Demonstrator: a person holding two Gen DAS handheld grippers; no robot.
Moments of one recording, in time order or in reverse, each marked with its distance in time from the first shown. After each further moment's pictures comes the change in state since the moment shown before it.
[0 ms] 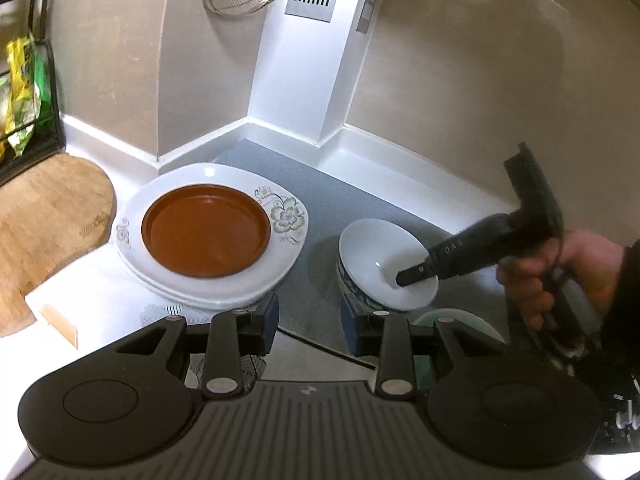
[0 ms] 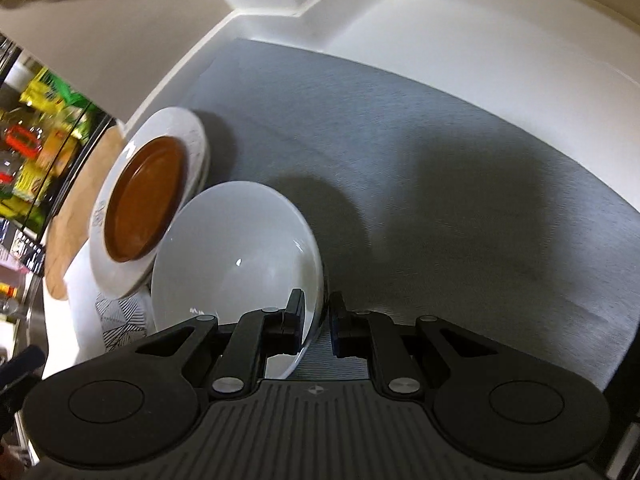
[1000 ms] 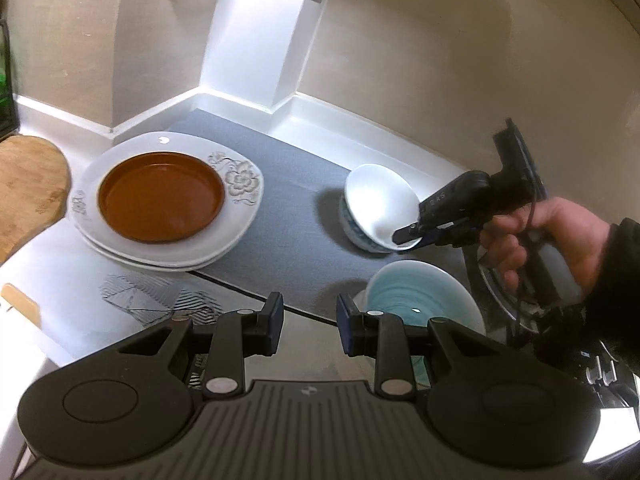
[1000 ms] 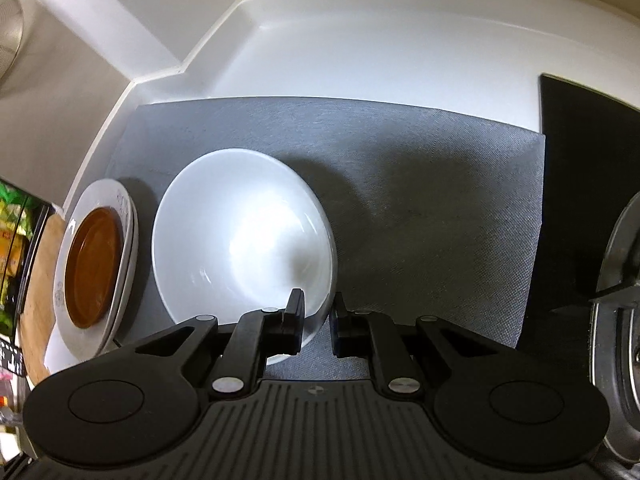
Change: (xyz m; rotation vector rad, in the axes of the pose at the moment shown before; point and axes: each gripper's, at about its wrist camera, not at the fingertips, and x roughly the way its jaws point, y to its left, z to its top) left arm 0.018 0.022 -0.017 0.030 0.074 -0.159; right arm -0.029 -0.023 -0.031 0.326 -0.133 -0.162
